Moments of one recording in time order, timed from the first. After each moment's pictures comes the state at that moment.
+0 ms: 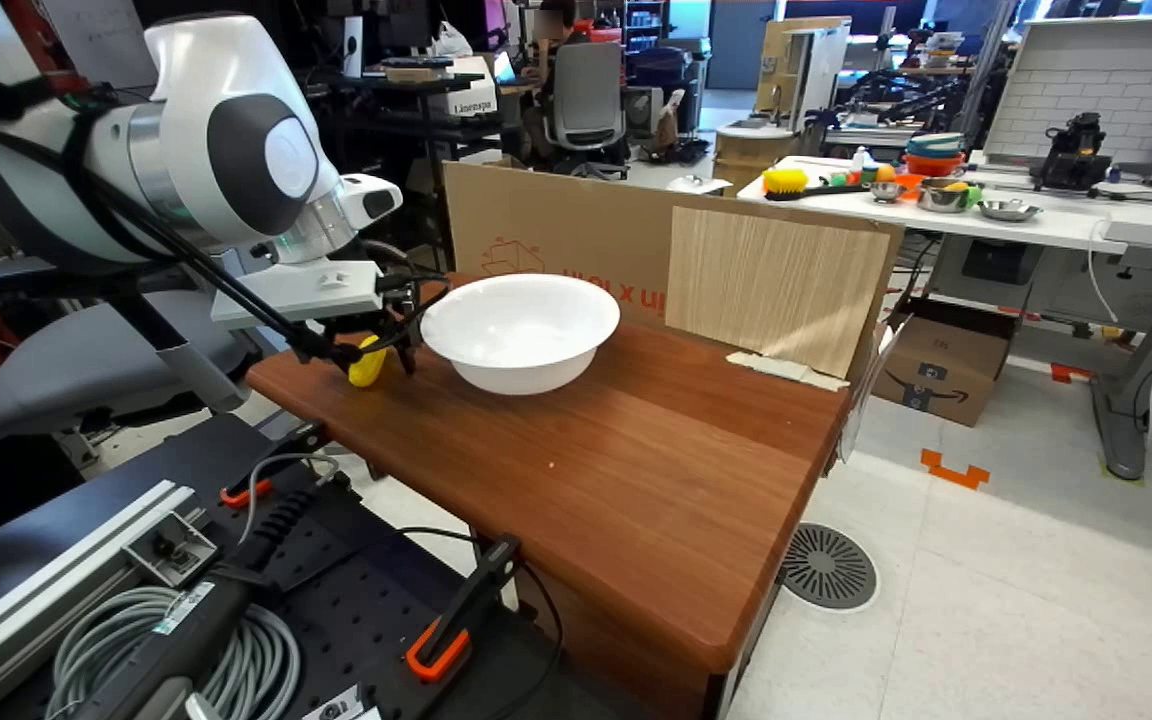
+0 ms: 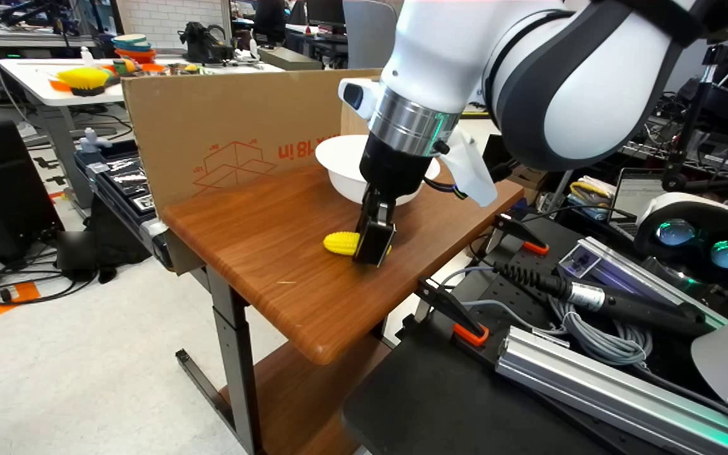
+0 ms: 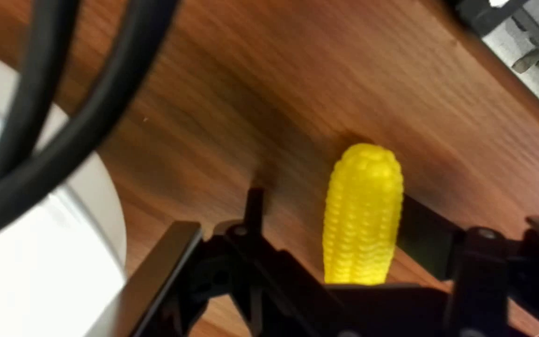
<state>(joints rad) 0.32 0.34 -0.04 -2.58 -0.47 3.13 0.01</state>
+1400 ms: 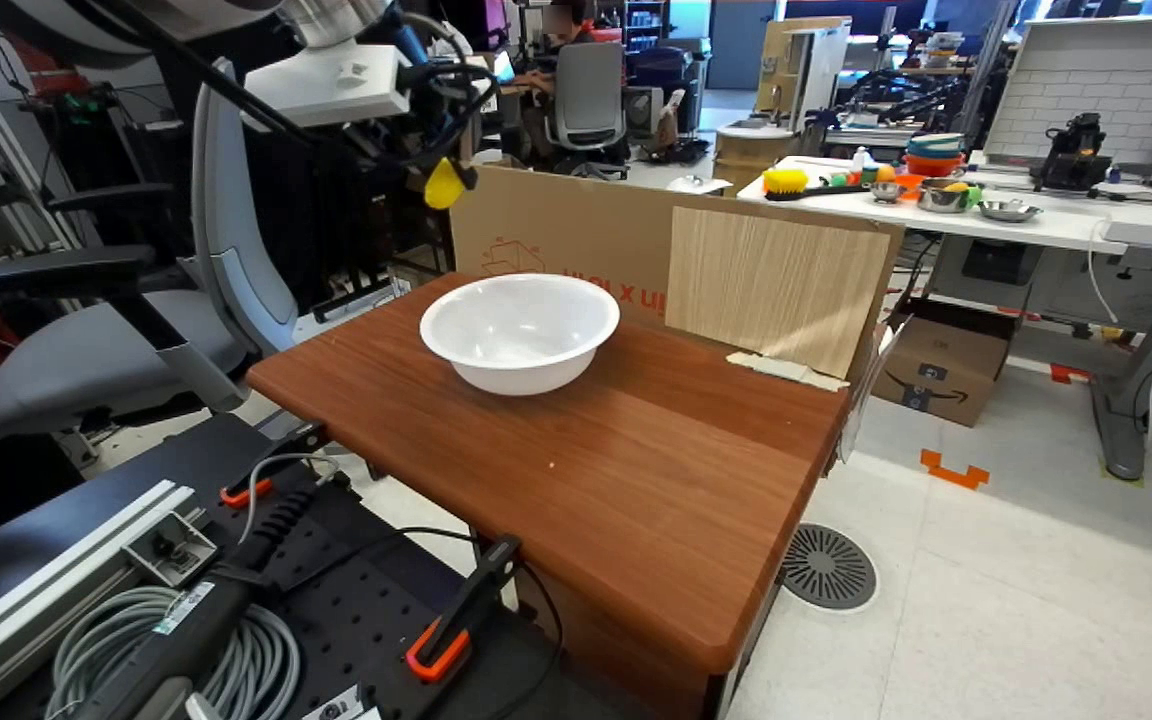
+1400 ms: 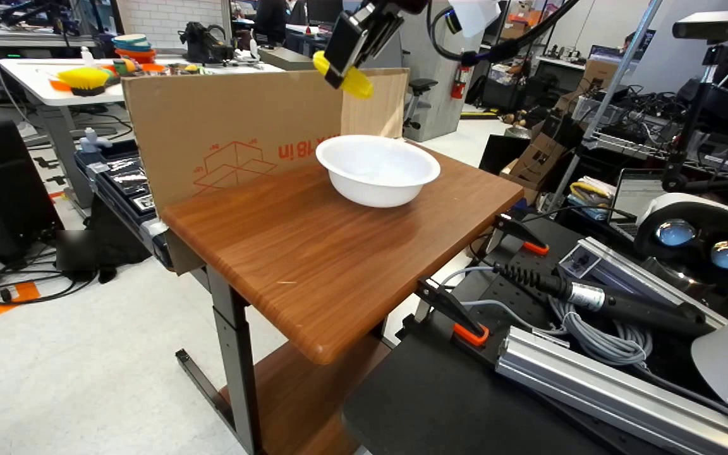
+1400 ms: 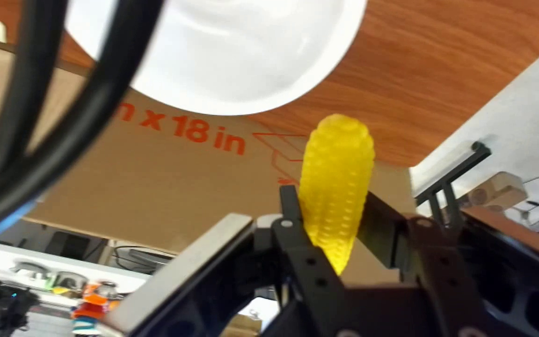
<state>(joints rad) 0.14 -0.02 0.03 -2.57 -0.29 3.12 0.05</state>
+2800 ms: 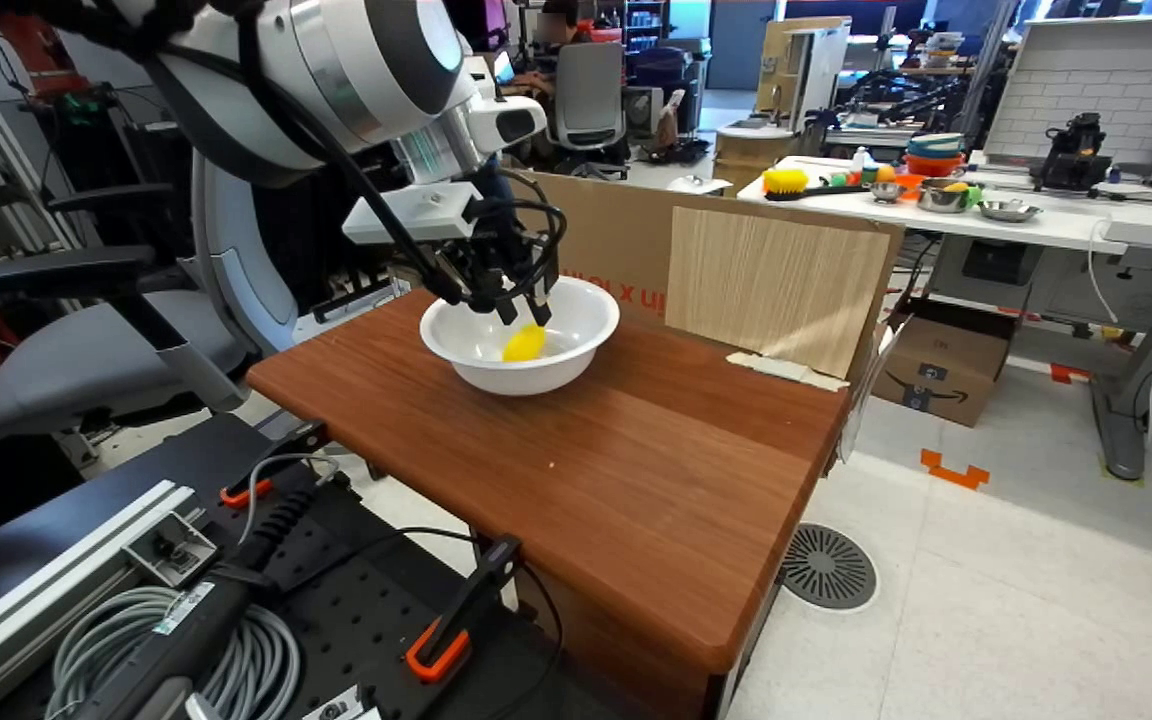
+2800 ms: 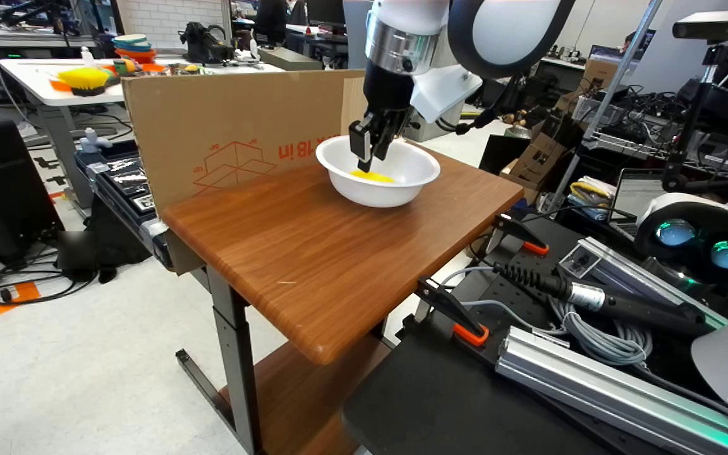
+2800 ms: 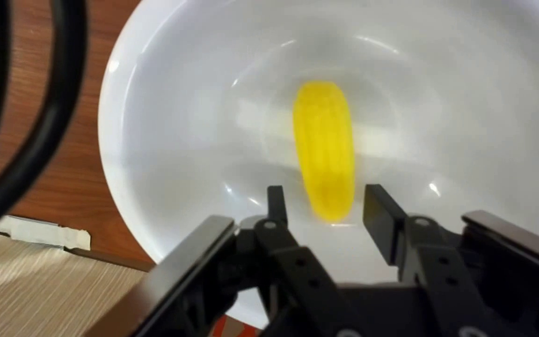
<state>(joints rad) 0.12 0.31 -0.06 -2.35 -0.63 2.85 0.47</state>
